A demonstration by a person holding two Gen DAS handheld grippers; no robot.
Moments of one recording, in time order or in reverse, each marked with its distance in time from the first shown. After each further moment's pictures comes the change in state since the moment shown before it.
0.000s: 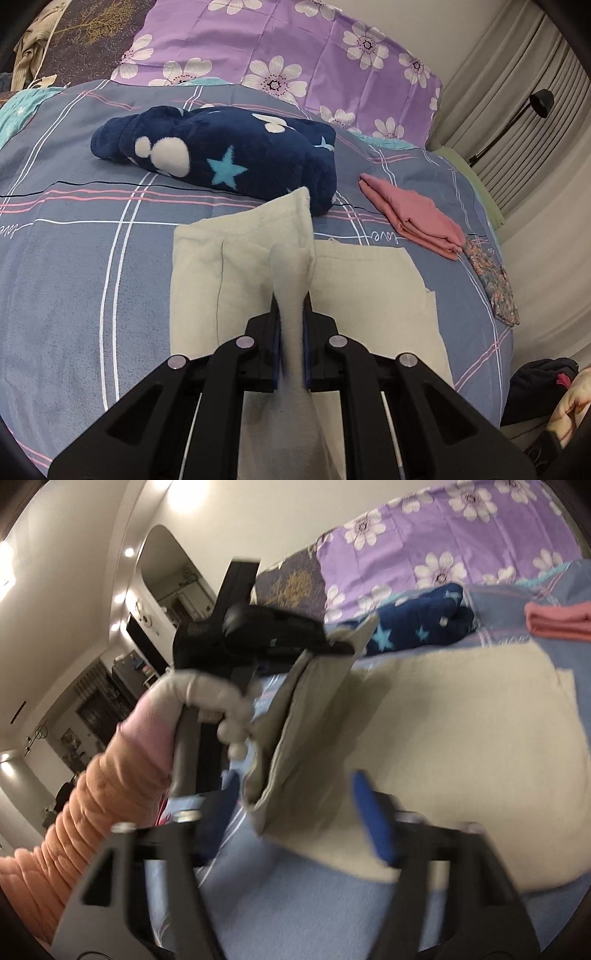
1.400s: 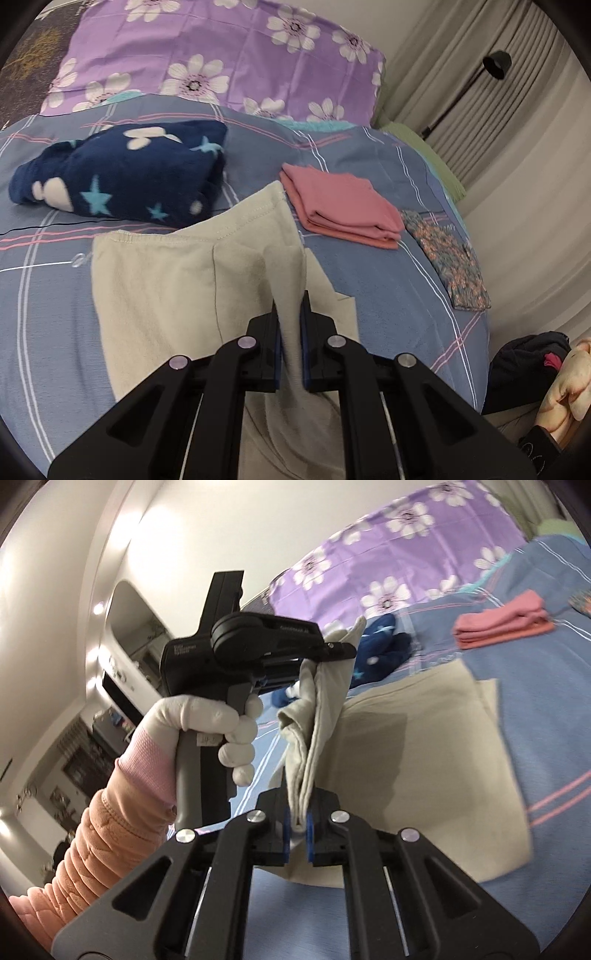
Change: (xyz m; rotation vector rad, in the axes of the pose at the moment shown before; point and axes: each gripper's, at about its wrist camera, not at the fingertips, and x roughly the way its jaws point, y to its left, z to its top) left arm 0.043 -0.135 0.015 0.138 0.041 -0.123; right arm -0.101 -0.032 -0.002 0.171 -0.190 -0.101
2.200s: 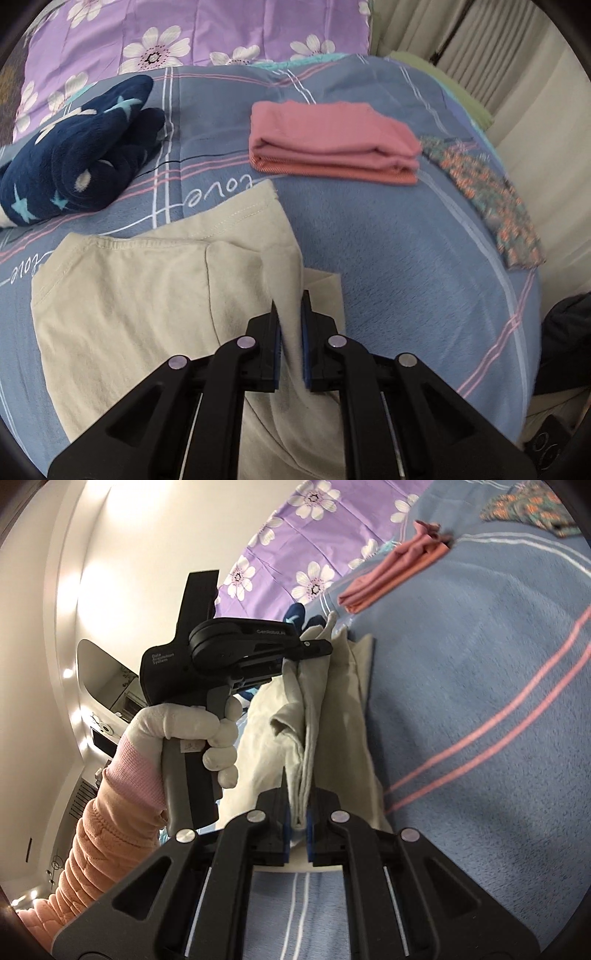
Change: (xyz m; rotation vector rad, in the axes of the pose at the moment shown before) left arm 0.123 -0.073 -0.019 0.167 0.177 0.163; right arm -0.032 -0.117 -0.029 0.281 0.007 -0.036
